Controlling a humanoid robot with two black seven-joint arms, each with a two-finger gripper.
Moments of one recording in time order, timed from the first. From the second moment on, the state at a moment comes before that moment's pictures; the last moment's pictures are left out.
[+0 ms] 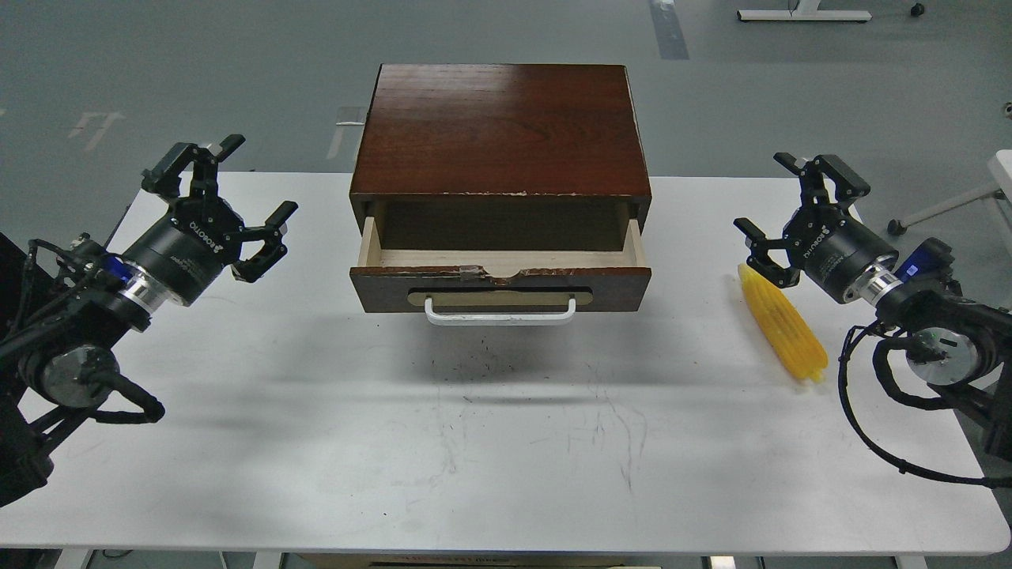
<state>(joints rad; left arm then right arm) -0.55 0.64 -0.63 -1.02 0.13 -0.49 -0.49 0.81 -0.59 0.13 0.79 0.13 0.49 0.49</state>
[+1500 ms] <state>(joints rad) -0.55 0.65 -0.63 -1.03 0.13 -0.49 -0.49 1.06 -0.79 -0.20 0.82 -1.29 0.20 0.49</state>
